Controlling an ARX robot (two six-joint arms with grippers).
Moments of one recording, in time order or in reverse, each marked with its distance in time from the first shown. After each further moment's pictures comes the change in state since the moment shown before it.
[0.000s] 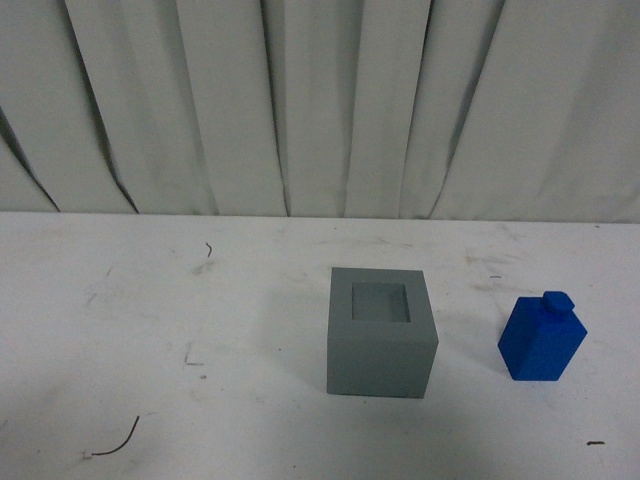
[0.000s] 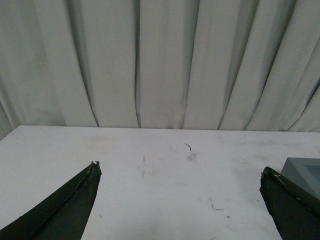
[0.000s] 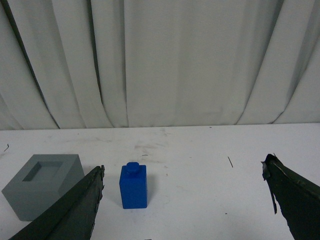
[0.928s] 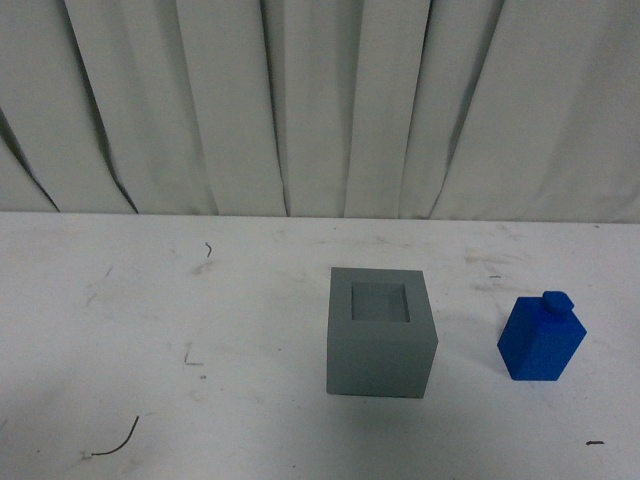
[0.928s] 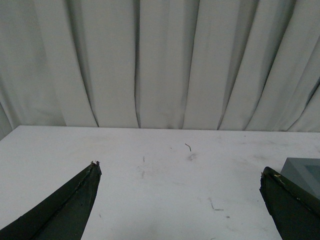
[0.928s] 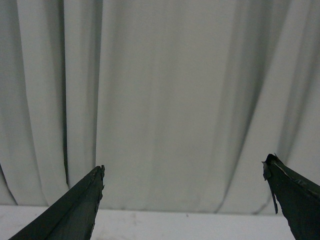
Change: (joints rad) left arm 0.000 0.000 0.000 0.000 0.000 0.000; right arm -0.353 1.088 0.281 1.076 -0.371 0.000
